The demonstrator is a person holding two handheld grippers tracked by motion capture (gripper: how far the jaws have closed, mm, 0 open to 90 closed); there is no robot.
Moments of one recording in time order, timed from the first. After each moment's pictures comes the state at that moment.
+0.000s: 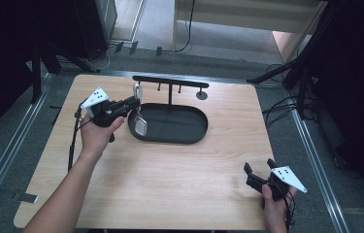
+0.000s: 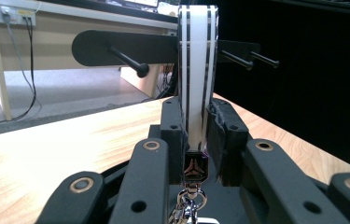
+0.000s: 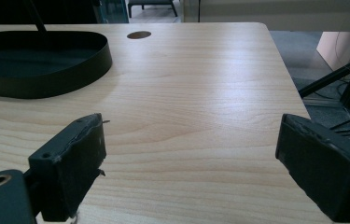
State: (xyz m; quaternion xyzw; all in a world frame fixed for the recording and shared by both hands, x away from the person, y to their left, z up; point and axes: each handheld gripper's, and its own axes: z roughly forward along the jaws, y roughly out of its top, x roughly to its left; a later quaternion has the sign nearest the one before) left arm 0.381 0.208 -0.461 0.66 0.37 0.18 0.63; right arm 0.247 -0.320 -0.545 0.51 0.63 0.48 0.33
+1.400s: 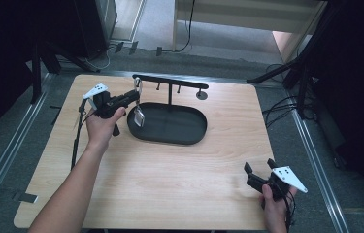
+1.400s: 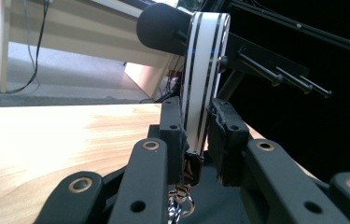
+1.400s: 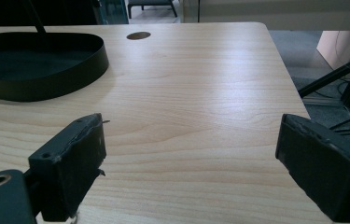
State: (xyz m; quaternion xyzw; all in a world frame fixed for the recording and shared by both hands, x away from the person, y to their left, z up) left arm 0.417 0.217 -0.481 0.61 0.44 0.13 0.65; right arm 0.247 -0.321 -0.545 0.52 0.63 0.48 0.33
